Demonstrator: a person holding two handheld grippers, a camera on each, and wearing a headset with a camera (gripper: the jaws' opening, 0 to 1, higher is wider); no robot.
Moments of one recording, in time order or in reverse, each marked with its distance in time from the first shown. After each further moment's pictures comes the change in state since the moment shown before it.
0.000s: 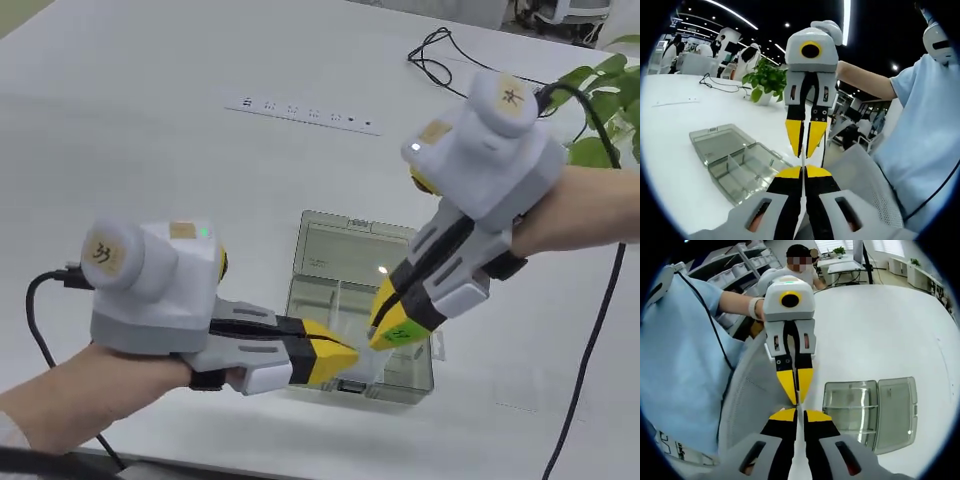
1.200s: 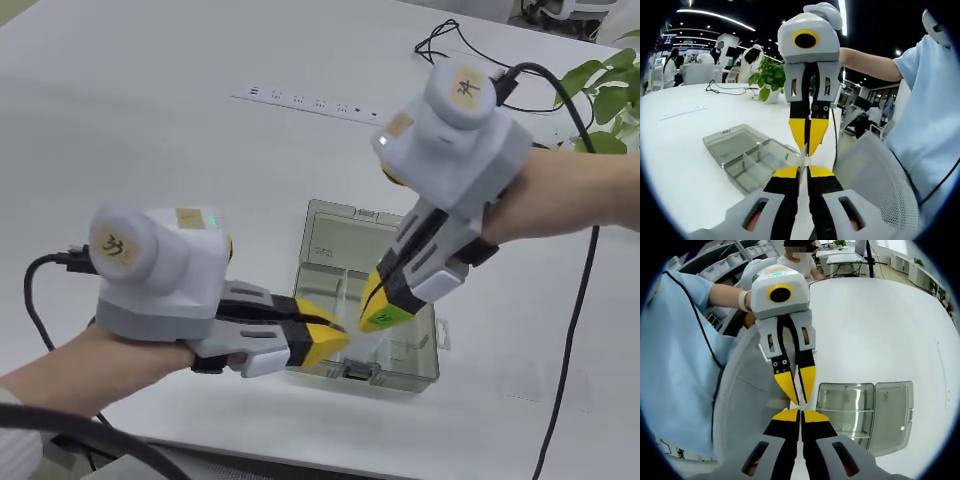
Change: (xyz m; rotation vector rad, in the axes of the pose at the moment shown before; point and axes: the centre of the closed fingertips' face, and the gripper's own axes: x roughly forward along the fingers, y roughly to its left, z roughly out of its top) left arm -0.008 0.020 -0.012 0.121 0.062 0.110; right arm 0.011 -0.010 0.005 -0.009 0.100 -0.054
